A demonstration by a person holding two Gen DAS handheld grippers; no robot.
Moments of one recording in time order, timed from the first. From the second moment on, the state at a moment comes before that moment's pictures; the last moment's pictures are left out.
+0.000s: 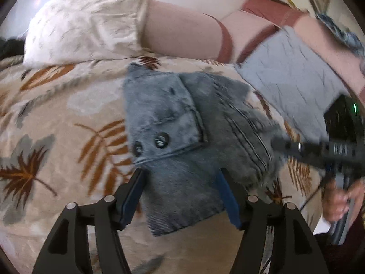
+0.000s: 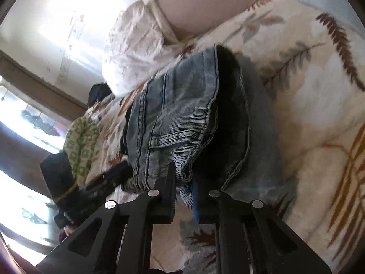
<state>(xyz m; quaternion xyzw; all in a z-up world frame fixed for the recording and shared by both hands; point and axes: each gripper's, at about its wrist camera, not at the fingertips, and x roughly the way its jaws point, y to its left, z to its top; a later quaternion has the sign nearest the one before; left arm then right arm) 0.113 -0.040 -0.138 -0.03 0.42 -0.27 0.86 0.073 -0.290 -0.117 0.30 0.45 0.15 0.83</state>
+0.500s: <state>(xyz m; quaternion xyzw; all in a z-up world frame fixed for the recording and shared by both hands) 0.107 -0.072 -0.141 0.05 0.41 -0.28 0.86 0.115 -0.318 -0.156 0.28 0.50 0.08 0.81</state>
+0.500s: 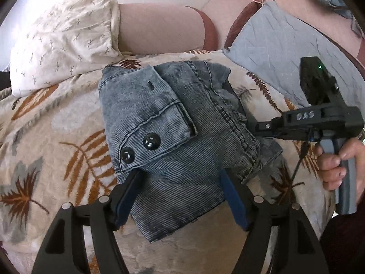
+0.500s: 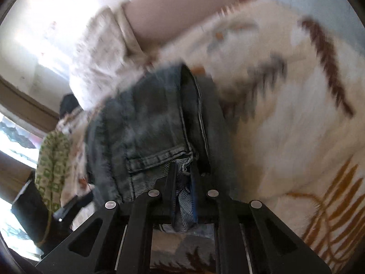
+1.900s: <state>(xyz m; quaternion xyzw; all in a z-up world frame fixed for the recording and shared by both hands) 0.128 -0.009 -0.109 -0.04 0.40 -0.27 0.88 0.160 -0.307 -0.116 0.30 0.45 0.10 0.84</state>
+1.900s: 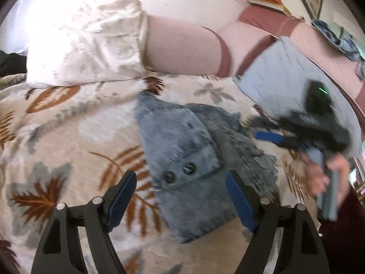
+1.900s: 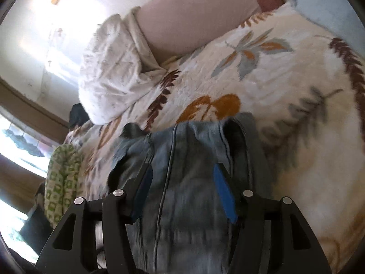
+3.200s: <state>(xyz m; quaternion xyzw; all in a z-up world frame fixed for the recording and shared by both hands) 0.071 0.002 -0.054 0.03 0.28 -0.10 0.95 0.001 -0.252 -0.033 0.16 0.21 0.01 0.96</state>
